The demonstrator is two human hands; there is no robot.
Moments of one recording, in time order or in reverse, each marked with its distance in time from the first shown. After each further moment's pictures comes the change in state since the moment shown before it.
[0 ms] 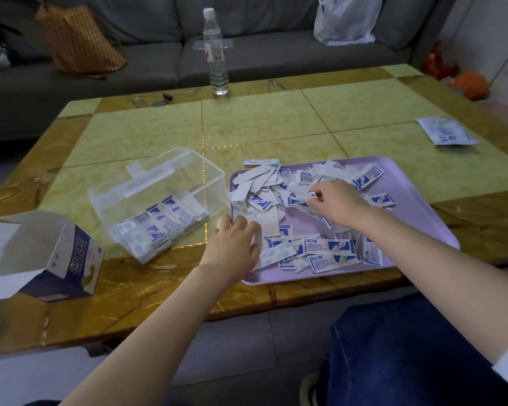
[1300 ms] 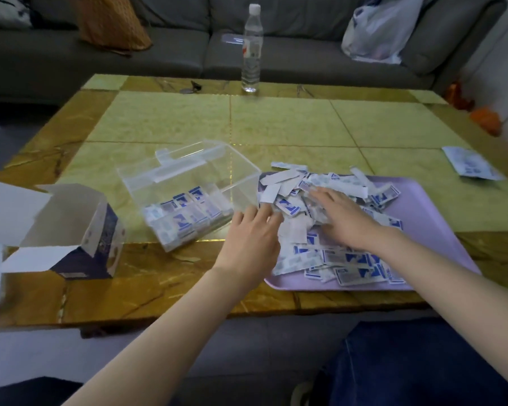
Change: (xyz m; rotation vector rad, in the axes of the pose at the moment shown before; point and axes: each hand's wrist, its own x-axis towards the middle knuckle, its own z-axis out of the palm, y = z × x) left_hand -0.016 -0.017 -0.014 -0.043 0.345 0.080; right_hand 0.004 -0.031 0.015 -0.101 -0.139 -0.157
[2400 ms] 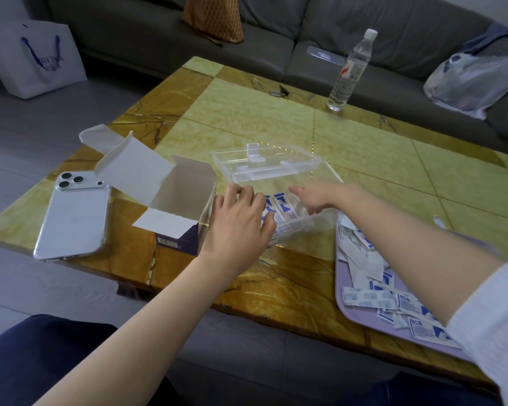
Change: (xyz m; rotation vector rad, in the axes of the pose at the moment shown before) left_hand -0.059 -0.123 -0.026 0.049 0.205 -0.423; right_hand 0.134 -0.190 -0.016 -0.204 -0.383 0.057
